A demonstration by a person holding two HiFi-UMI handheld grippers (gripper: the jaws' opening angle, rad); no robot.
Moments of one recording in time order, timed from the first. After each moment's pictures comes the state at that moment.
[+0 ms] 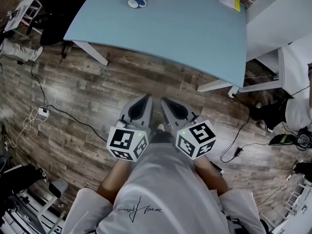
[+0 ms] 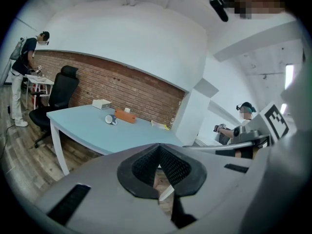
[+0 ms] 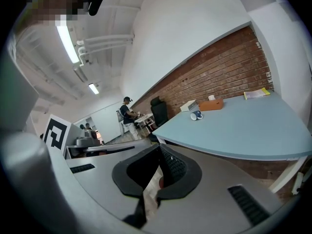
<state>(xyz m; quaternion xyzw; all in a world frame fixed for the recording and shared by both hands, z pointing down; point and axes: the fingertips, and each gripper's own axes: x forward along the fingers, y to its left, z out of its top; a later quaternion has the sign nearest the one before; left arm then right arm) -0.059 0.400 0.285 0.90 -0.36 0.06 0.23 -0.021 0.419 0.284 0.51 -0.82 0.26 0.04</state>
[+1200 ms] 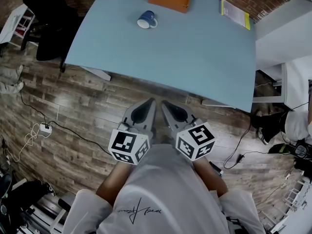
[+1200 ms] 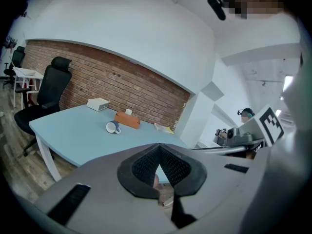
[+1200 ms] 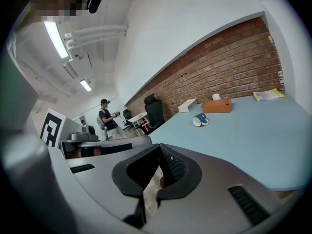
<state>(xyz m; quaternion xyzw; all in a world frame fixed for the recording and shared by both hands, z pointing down) -0.090 0.227 0.284 0.91 -0.32 0.06 0.24 -0.060 0.242 0.291 0.53 -0.80 0.27 0.07</state>
